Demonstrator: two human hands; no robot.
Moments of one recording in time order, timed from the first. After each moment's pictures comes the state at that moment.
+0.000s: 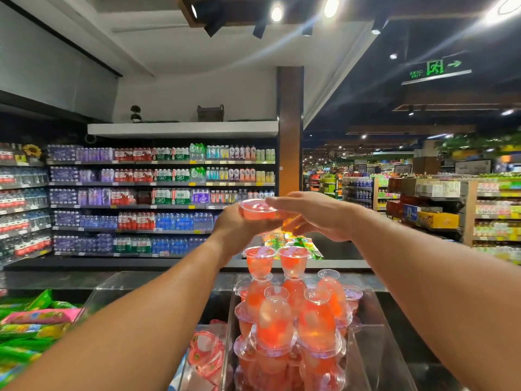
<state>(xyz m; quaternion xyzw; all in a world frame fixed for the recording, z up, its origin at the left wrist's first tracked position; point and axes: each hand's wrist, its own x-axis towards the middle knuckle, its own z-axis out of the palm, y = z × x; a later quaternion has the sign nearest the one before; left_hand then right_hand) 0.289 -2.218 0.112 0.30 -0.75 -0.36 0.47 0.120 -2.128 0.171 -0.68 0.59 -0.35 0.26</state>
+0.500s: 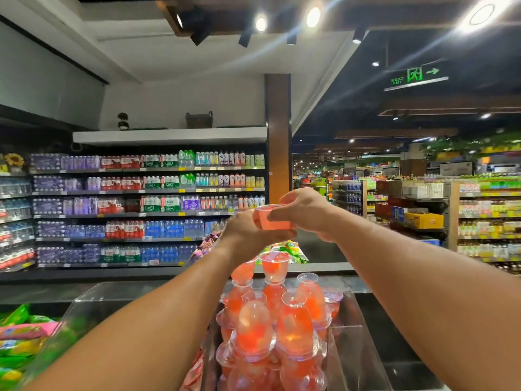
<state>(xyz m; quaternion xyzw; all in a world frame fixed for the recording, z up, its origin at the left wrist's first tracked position) 0.242 -2.190 0.119 0.33 -0.79 -0.27 0.44 0.099 -2.126 0.173 -0.61 0.64 -0.44 0.13</state>
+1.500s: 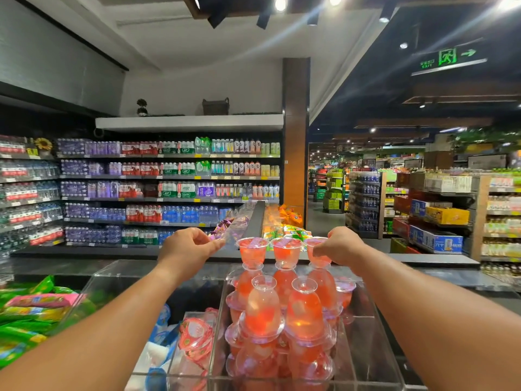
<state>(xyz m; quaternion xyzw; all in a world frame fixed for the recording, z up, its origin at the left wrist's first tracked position) 0.348 -2.213 0.060 0.54 -0.70 -0.13 0.44 0.040 -2.163 0.083 -0.51 0.79 -0.32 0.12</state>
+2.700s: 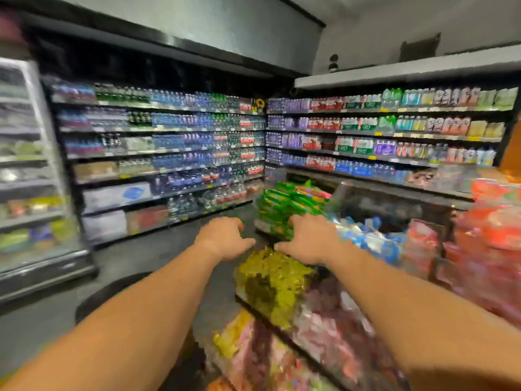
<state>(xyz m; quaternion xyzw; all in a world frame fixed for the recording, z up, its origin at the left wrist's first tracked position) 0.690 -1.868 -0.018 0.81 -0.57 0.00 0.13 0.498 -1.923 0.002 -0.88 0.47 -0.09 0.00</state>
